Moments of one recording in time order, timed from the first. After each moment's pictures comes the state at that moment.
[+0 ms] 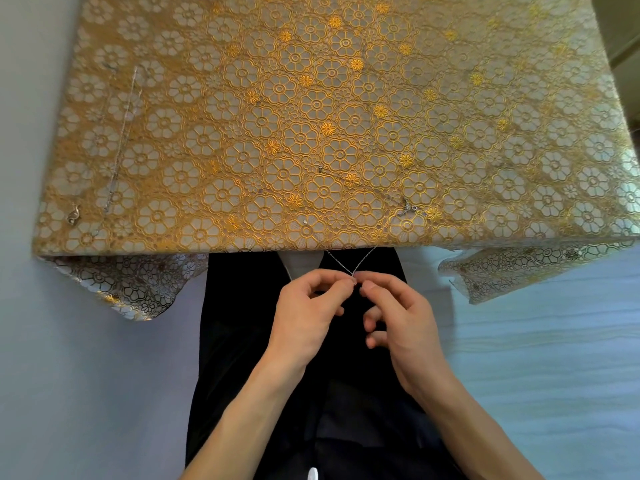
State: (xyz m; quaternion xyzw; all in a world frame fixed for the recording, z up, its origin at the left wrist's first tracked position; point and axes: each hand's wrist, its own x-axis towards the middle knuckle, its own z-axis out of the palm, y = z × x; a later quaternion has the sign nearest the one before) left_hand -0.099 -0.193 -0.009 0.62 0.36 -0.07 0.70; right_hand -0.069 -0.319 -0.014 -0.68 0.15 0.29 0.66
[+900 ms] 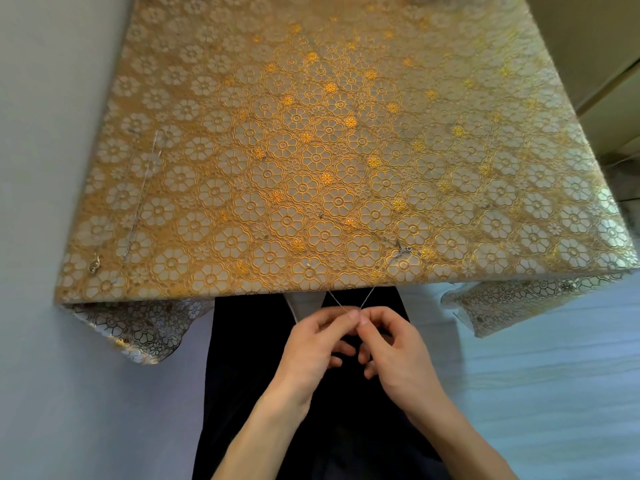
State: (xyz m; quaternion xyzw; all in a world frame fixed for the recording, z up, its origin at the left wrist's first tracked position) left_hand -0.094 -0.186 -0.009 0.55 0.35 -0.16 0.74; right_hand -0.062 -0.312 -0.012 -0.74 0.07 0.30 0.60
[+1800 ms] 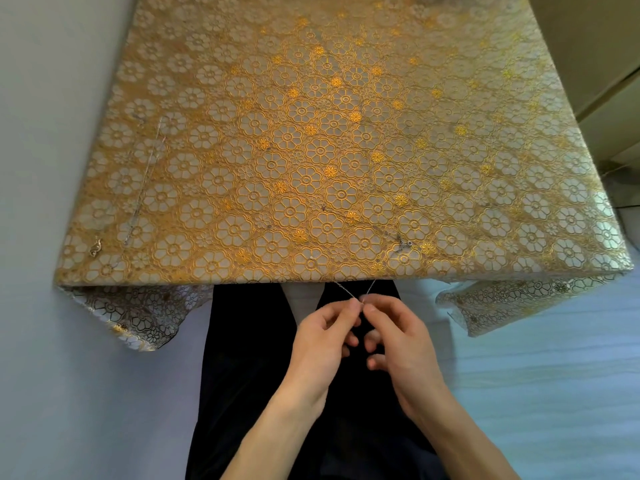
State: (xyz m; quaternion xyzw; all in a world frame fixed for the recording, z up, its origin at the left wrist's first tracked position) left_hand -0.099 -0.206 -0.017 0.52 0.36 -0.10 0.77; right_hand -0.062 -0.313 -0.004 -0.68 0.15 0.29 0.65
